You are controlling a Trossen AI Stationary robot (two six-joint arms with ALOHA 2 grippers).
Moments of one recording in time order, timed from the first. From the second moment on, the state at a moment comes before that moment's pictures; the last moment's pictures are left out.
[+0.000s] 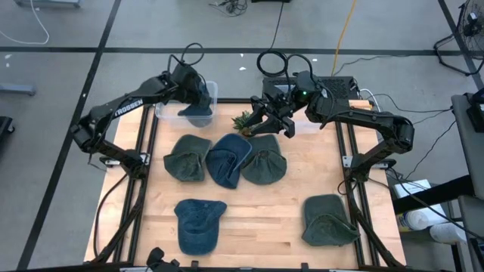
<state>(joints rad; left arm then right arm) 0.77 1.43 1.21 -0.66 -0.02 -0.21 -0.37 1.52 1.32 0.42 -1.00 0.56</state>
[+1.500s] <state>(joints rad) 0.80 1.41 1.58 -0.94 -0.37 -0.10 -0.37 1.52 1.32 0.42 -1.00 0.56</state>
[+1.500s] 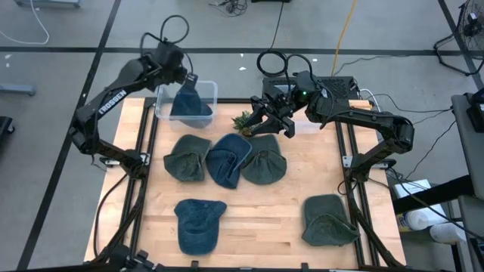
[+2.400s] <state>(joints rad) 0.80 1.57 1.59 -0.96 -0.05 0.24 -0.37 1.52 1.32 0.42 -1.00 0.59</state>
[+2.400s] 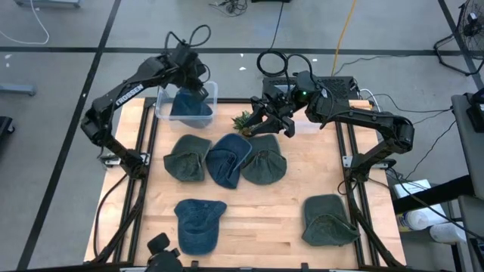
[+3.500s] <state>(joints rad) 0.84 1.78 1.43 -1.15 -0.28 -0.15 -0.33 1.52 1.32 0.41 -1.00 0.59</state>
